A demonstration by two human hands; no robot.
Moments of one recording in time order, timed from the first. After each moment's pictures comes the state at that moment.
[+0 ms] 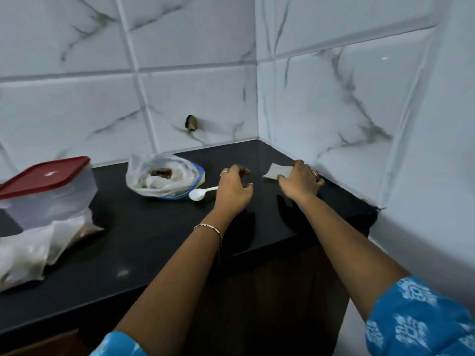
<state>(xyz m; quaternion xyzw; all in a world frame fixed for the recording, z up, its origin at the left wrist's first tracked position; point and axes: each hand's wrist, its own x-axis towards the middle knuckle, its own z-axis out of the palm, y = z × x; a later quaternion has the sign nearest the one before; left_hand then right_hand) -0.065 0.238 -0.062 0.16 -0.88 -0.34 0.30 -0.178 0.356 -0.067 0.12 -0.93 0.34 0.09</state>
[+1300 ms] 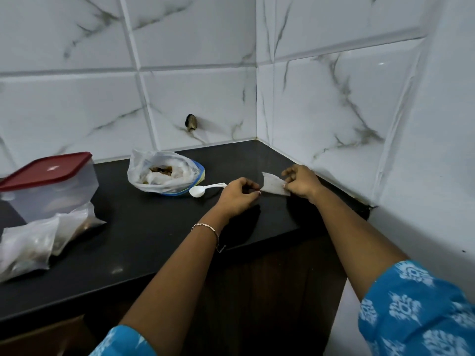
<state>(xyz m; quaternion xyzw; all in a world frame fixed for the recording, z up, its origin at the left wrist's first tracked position) -0.059 0.240 -0.075 0.12 -0.86 -0.47 0.19 -0.200 0.382 -0.071 0.23 -0.89 0.39 0.00</state>
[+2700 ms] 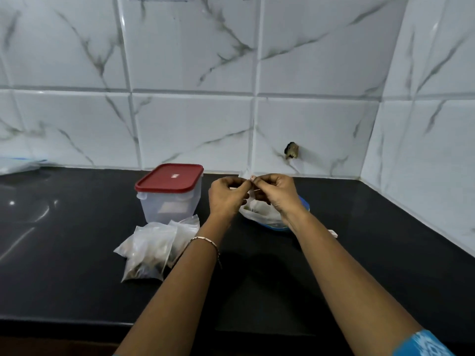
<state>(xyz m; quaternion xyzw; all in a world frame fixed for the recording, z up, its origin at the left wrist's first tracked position) 0.050 0.047 -0.026 0.28 -0.64 -0.54 0.47 -0.043 0.129 -0.009 0.39 -0.58 0.69 -0.20</state>
